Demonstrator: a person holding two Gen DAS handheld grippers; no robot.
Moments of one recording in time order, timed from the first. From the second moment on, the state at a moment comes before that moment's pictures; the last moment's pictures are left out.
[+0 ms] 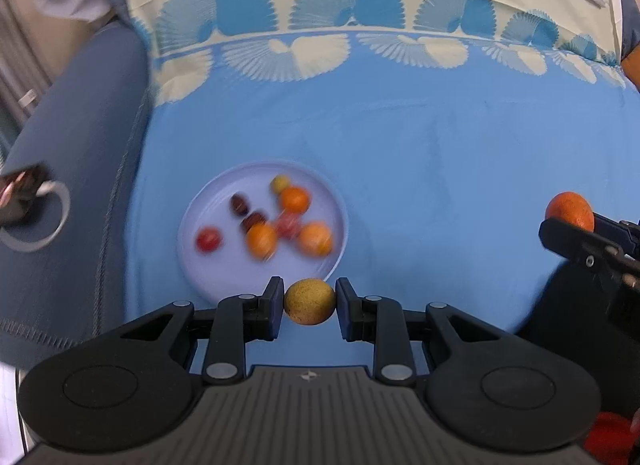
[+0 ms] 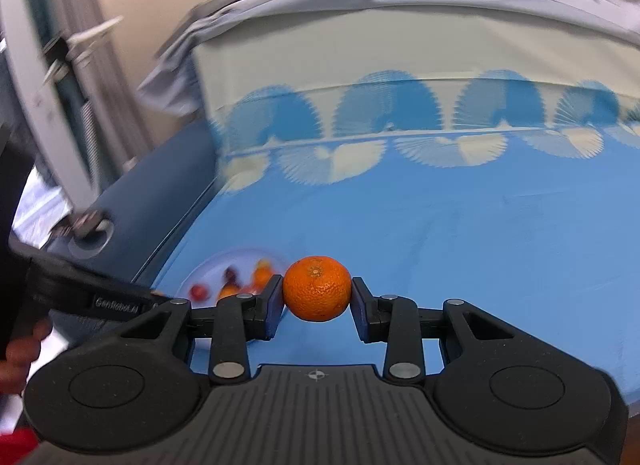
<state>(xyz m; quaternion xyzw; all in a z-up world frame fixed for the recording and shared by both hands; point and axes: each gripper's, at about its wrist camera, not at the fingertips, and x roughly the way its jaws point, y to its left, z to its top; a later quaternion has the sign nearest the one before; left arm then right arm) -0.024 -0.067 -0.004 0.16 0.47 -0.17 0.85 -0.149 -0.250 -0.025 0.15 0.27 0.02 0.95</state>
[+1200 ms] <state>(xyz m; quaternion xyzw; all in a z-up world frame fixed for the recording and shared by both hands) -0.067 0.007 0.001 0.10 0.46 -0.15 0.87 -0.182 -0.154 -0.012 0.01 0.30 0.08 0.95</state>
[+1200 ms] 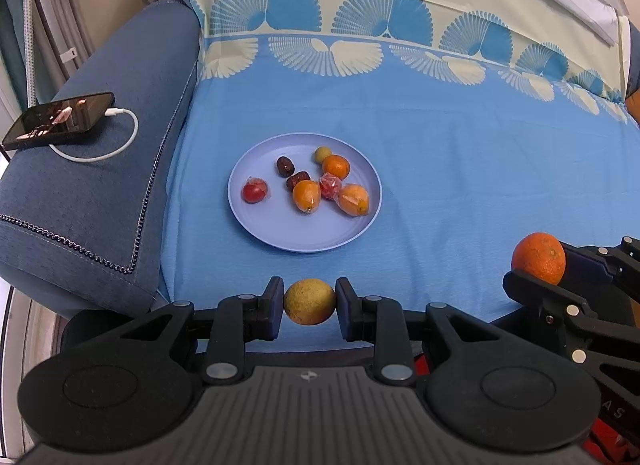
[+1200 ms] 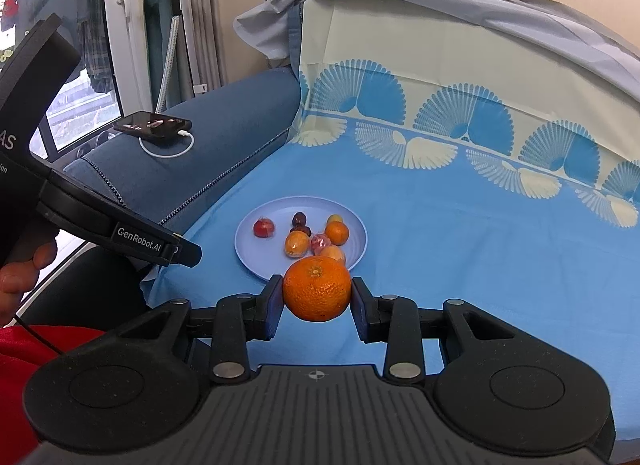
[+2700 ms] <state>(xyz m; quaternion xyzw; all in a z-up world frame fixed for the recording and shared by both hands) 0.138 -0.015 -0.098 0.09 0.52 -0.11 0.84 0.026 -0.125 -0.107 -0.02 0.41 0.11 0.91</state>
